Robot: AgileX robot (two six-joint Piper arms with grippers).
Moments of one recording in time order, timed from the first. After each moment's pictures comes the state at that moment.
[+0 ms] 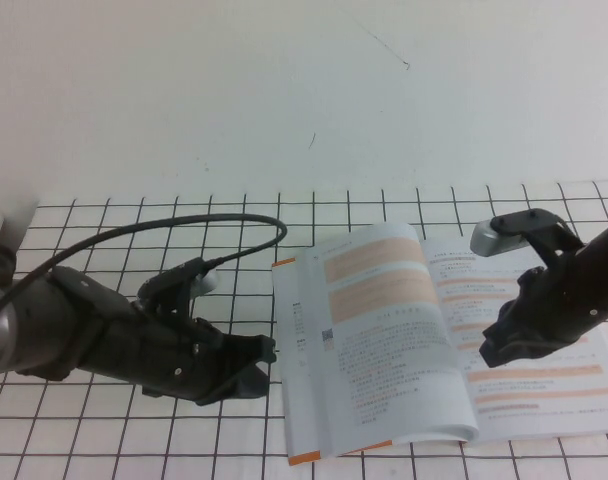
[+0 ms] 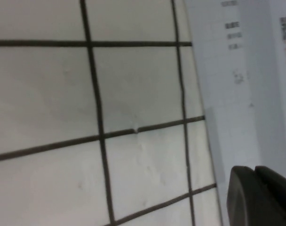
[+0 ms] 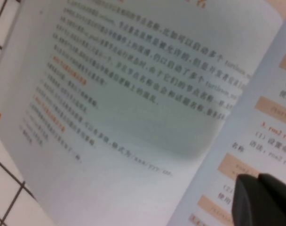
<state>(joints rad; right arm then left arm) 0.22 1.83 -1.09 0.61 0.81 -0.72 -0.28 1.73 -0.85 -1.14 0.55 0.62</state>
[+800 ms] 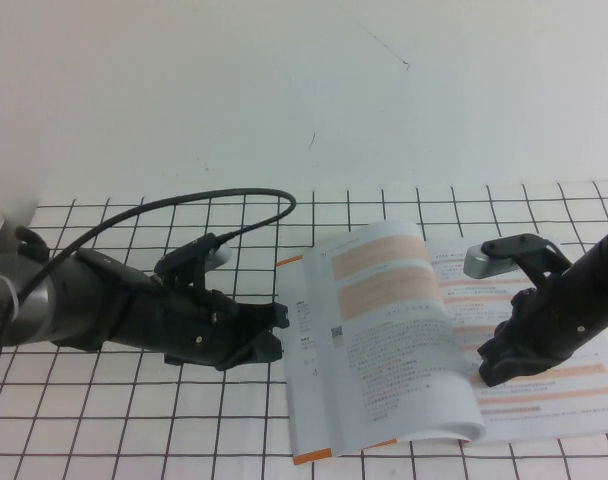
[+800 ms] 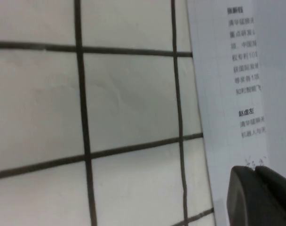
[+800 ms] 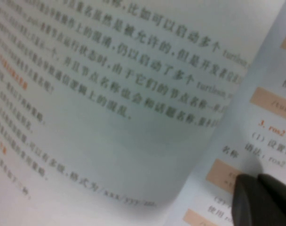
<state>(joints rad) 0.23 1.93 -1.10 0.60 0.78 -0.72 -0.28 1.86 -0.97 -1.27 0.52 0.72</state>
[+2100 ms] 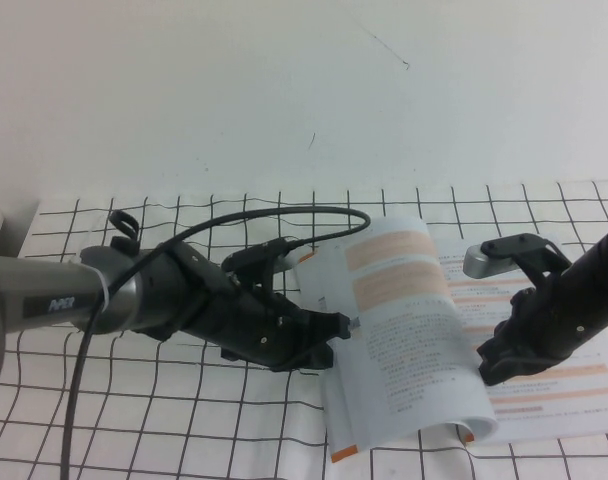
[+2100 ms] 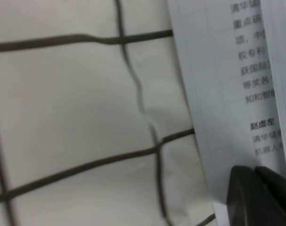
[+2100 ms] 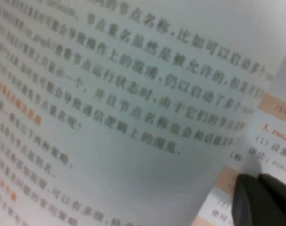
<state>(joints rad) 0.23 1.93 -1.10 0.60 0.77 -0.72 -0.46 1.97 -1.12 -1.10 0.49 0.53</state>
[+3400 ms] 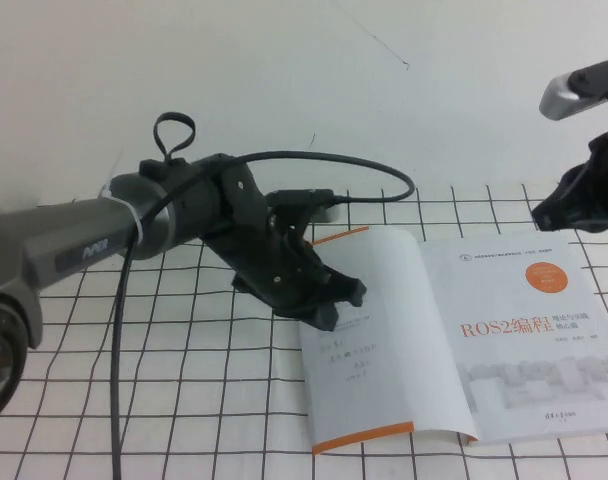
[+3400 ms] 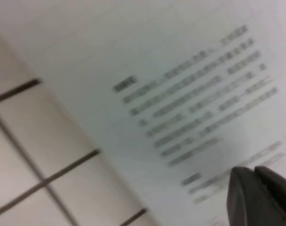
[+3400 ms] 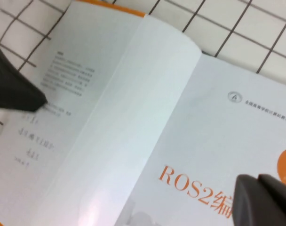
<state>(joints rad) 0.15 1.64 -1.28 0.47 0.80 -0.64 -0.48 2.05 -1.50 -0.57 0.79 0.24</state>
